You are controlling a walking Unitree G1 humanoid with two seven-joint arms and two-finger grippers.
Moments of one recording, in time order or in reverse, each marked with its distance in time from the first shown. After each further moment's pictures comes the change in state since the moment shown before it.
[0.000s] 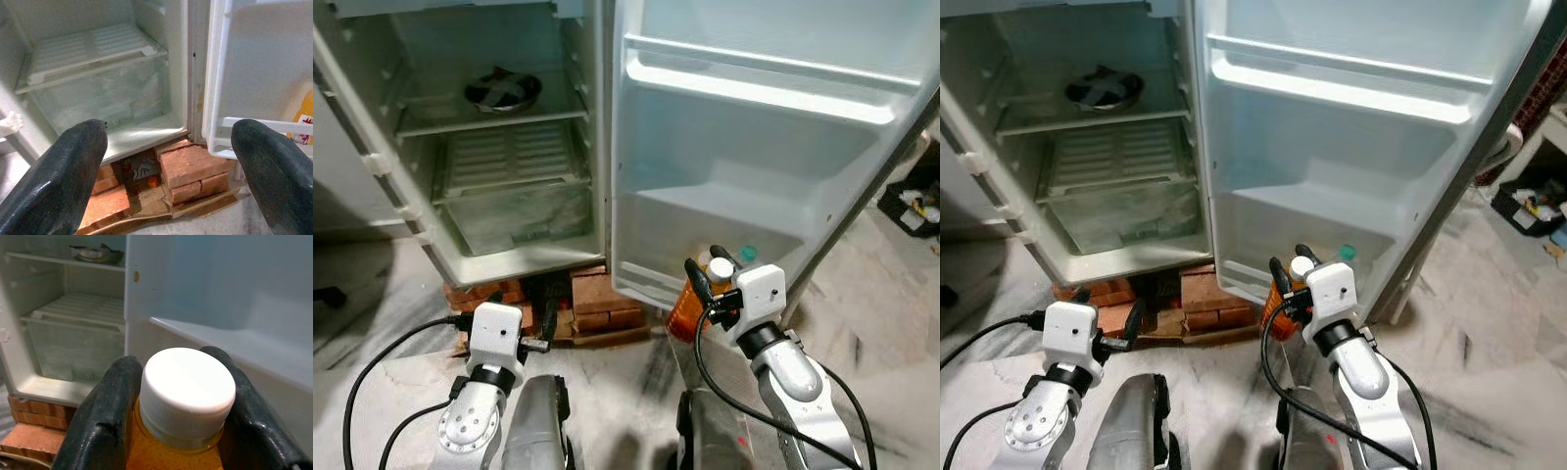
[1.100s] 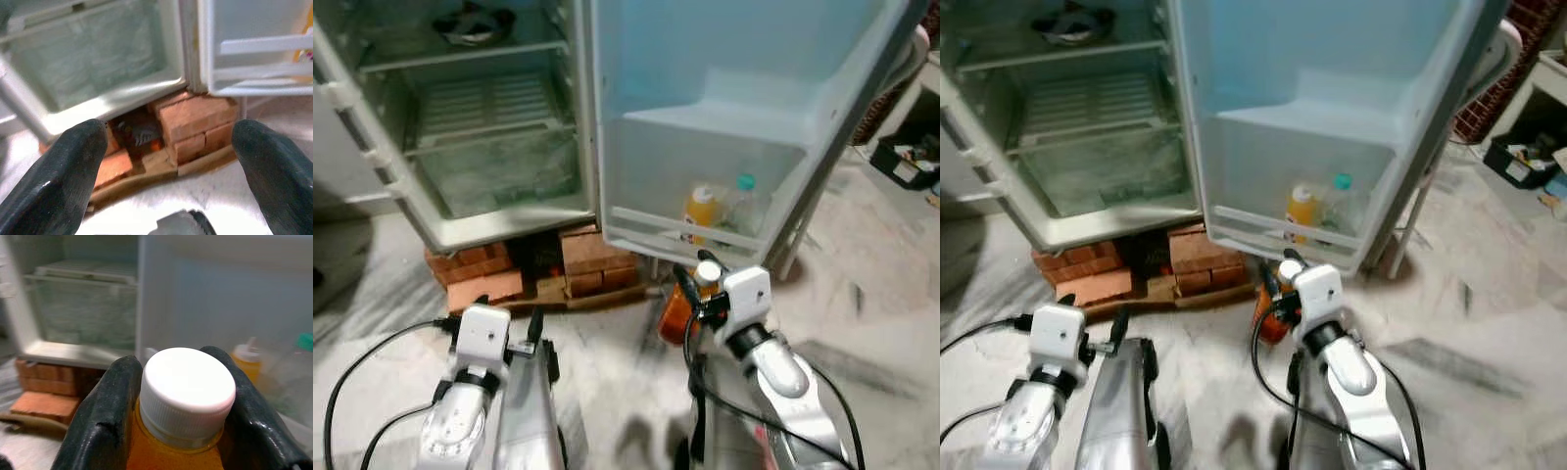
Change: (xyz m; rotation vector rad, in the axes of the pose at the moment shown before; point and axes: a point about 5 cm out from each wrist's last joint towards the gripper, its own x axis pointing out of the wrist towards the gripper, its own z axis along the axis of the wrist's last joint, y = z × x) left arm -0.006 0.013 -0.003 0.058 0.030 0.010; right arm 0.004 0.007 -0.006 0.013 0.012 0.018
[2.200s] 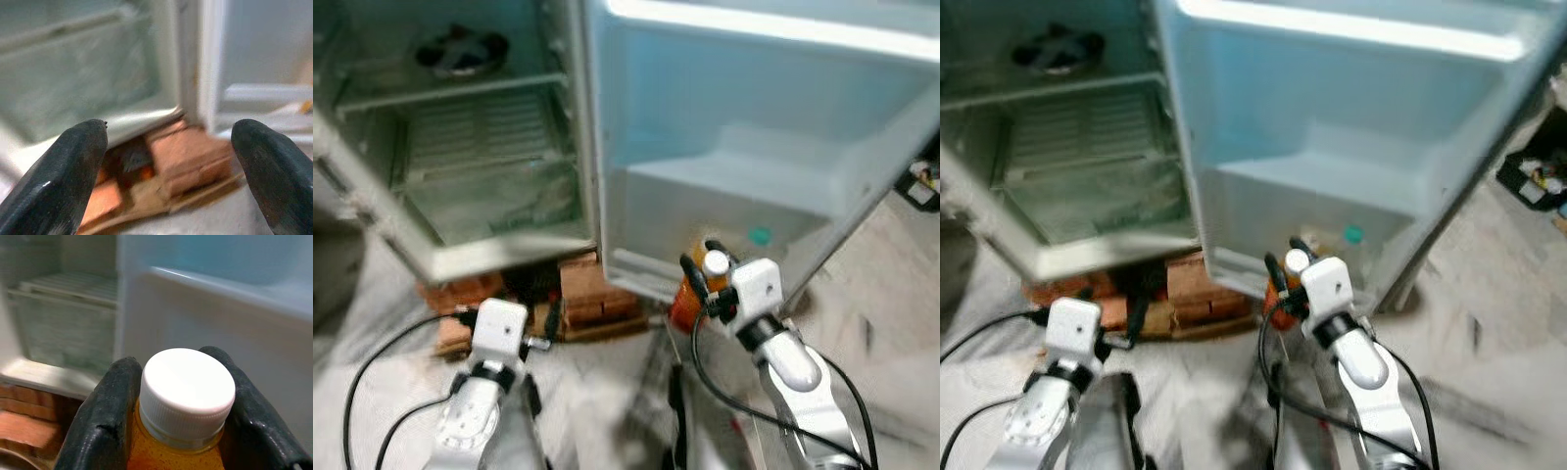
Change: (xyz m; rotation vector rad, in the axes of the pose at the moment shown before) left arm 0.004 -0.007 0.003 -0.011 -0.007 -0.026; right arm 0.007 -0.002 0.012 -0.068 -0.070 0.056
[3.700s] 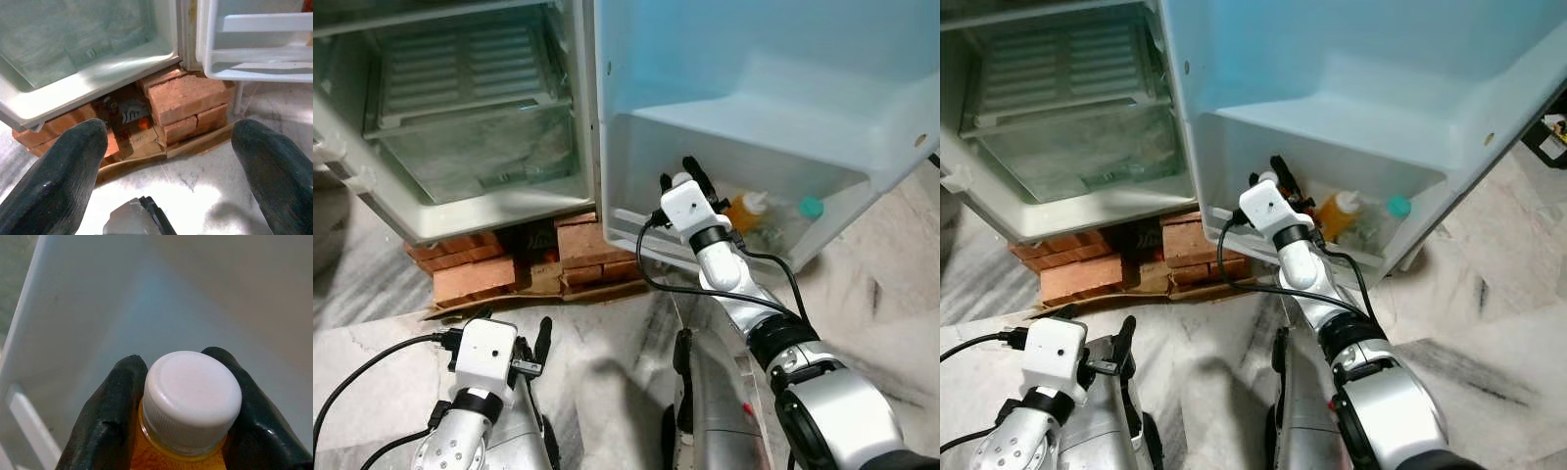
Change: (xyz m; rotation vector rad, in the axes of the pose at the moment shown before) left arm -0.040 -0.004 0.018 0.019 0.046 0.015; right arm 0.114 -0.019 0.008 -0.487 -0.045 -0.219
